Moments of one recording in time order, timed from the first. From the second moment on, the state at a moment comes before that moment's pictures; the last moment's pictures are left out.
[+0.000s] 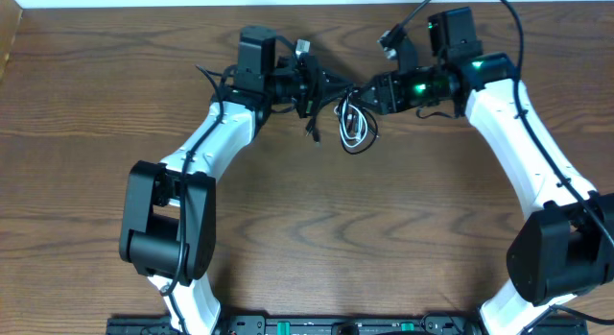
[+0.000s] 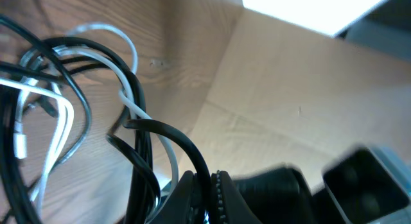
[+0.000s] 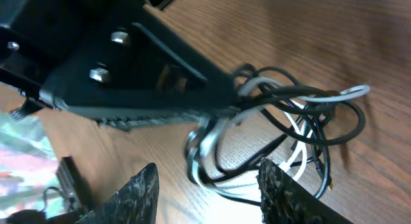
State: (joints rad) left arm -0.27 1.92 1.31 0.05 0.98 -1.38; right arm 0.26 1.82 1.56 -0.76 -0.69 0.06
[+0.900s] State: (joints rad) left arm -0.33 1.92 1.31 0.05 0.86 -1.59; right arm 0.37 1.83 1.54 -0.70 -0.25 0.13
